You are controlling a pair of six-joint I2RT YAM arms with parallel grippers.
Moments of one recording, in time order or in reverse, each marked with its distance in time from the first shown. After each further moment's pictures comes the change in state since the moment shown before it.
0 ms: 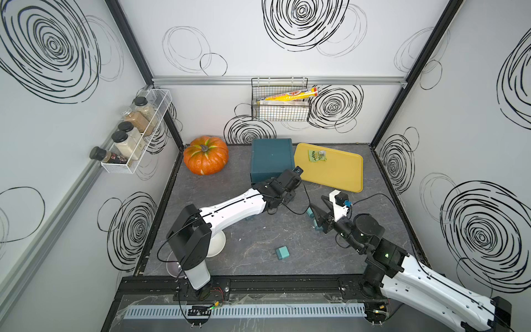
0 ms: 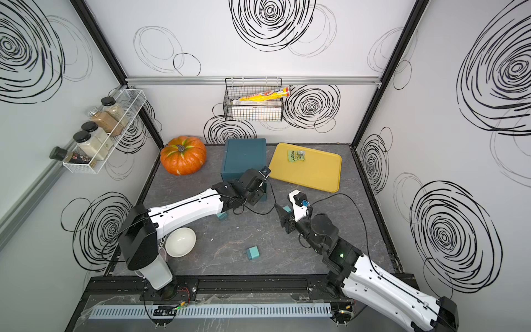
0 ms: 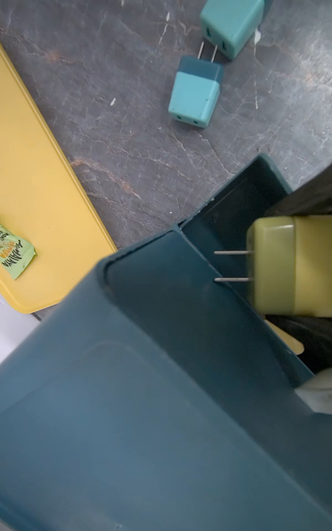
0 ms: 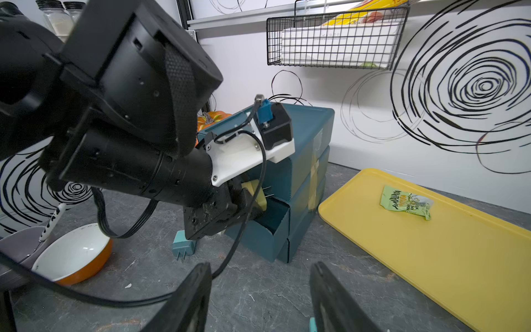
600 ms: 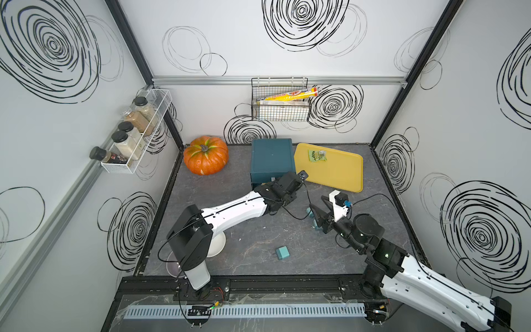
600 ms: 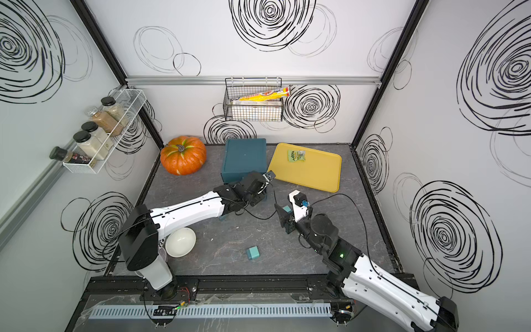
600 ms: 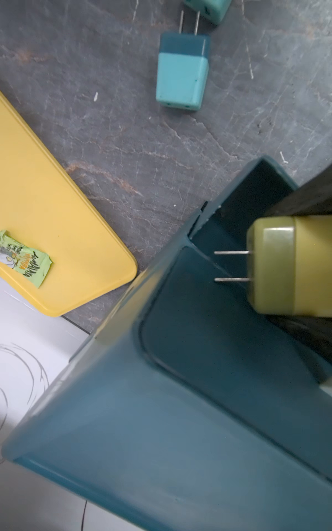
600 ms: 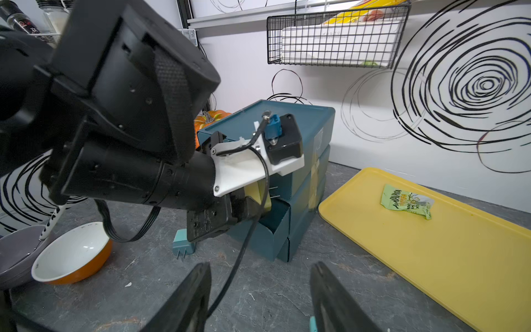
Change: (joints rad) left arm -0.021 0.018 -0.010 0.067 -0.009 0.163; right arm 0.000 -0.002 -0.005 0.000 -0.002 0.000
